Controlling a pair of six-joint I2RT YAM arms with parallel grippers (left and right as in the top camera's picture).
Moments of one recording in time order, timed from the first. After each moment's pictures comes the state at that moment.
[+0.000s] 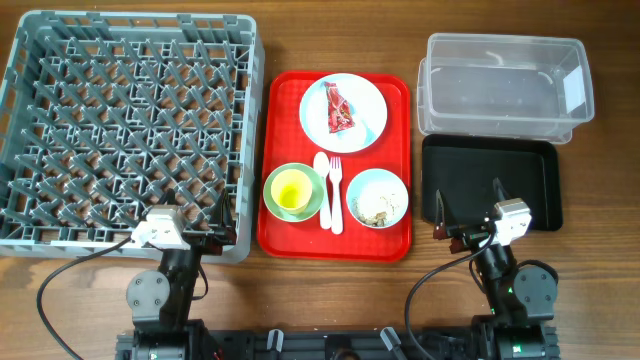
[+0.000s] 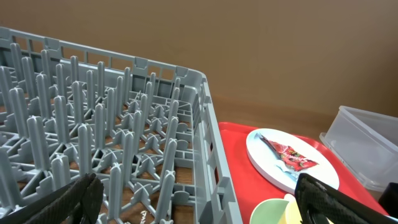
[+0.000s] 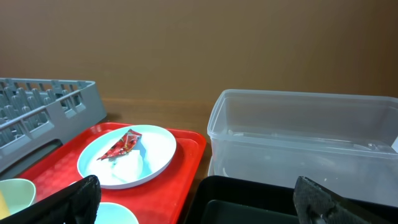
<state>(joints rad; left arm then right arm) 0.03 0.01 0.01 -0.07 0.15 -0.25 0.03 0.02 0.01 -0.02 -0.17 0.04</state>
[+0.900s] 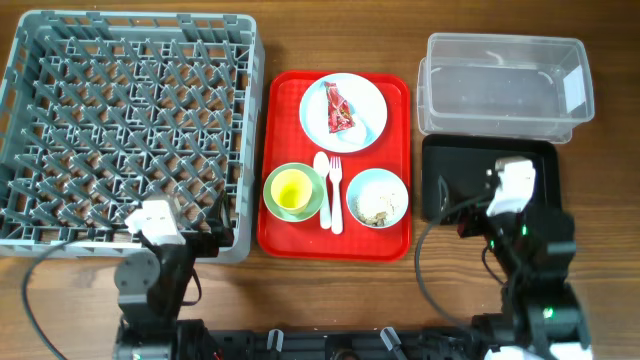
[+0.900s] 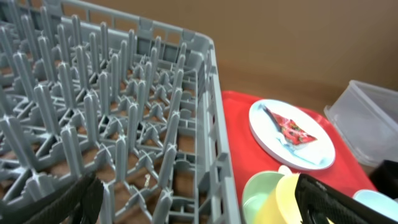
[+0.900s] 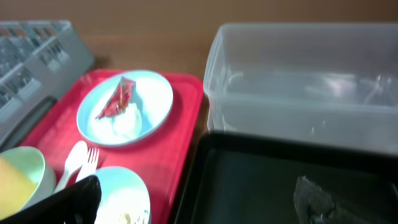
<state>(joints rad) 0.03 0.23 0.26 -0.33 0.15 -0.25 0.03 0.57 0.49 -0.39 -0.16 0.04</state>
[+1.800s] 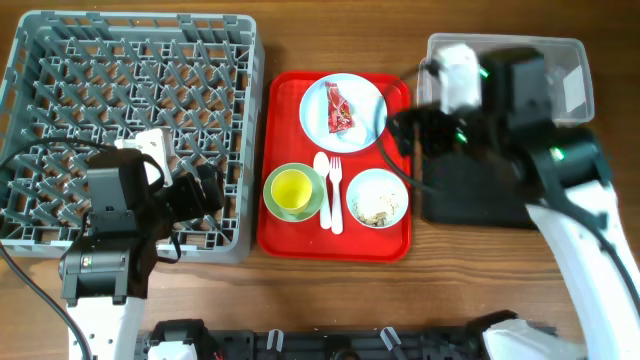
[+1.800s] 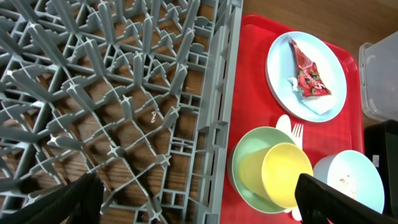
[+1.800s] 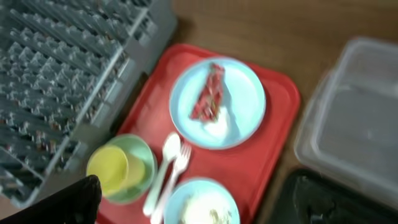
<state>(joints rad) 0.03 0.90 0.90 -0.84 0.16 -0.25 0.31 1.34 1.47 -0.95 -0.21 0.05</state>
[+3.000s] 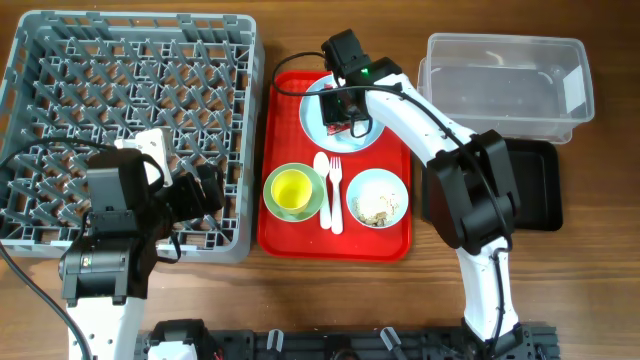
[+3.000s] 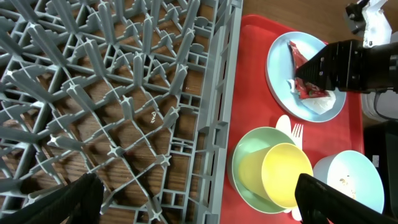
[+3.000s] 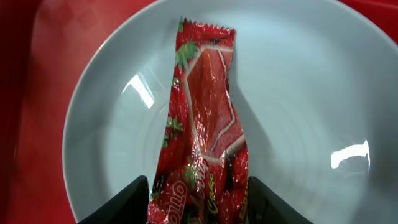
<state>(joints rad) 0.03 0.90 0.90 -0.85 0.16 -0.25 0.48 2.26 1.79 -0.74 -0.02 0.29</state>
